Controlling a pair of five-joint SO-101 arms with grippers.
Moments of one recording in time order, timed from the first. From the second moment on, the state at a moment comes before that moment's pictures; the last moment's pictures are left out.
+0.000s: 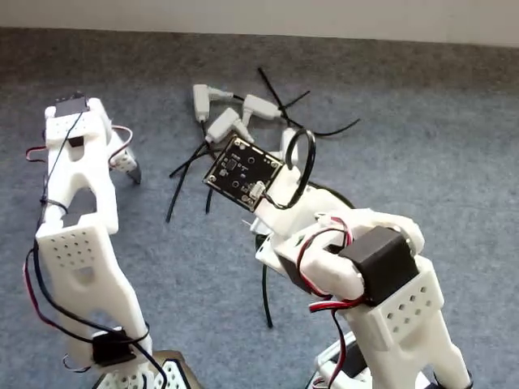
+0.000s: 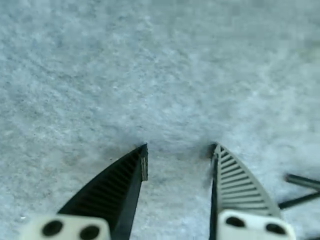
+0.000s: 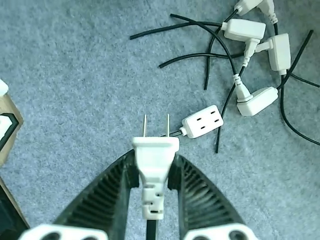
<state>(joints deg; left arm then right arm) -18.0 41.7 -29.2 86.2 18.9 -40.5 -39.3 2.9 98.9 26.7</state>
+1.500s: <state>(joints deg) 13.6 -45.1 69.5 22.4 16.2 -47.4 -48.4 11.8 98.9 25.1</state>
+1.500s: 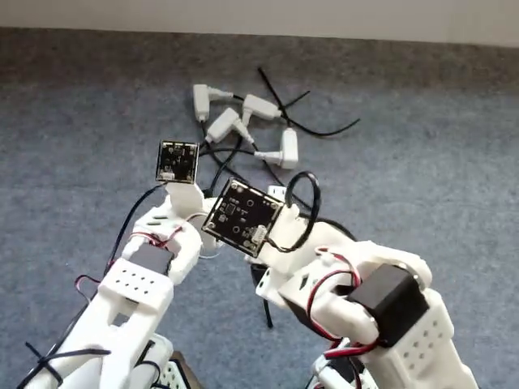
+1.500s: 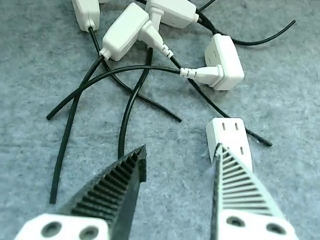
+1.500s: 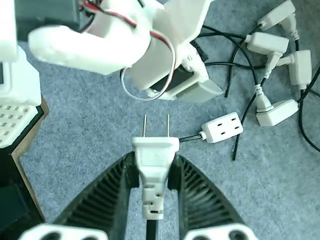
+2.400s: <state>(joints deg) 21.2 -44.4 68.4 10.7 25.6 -51.1 -48.4 19.0 95.7 25.1</state>
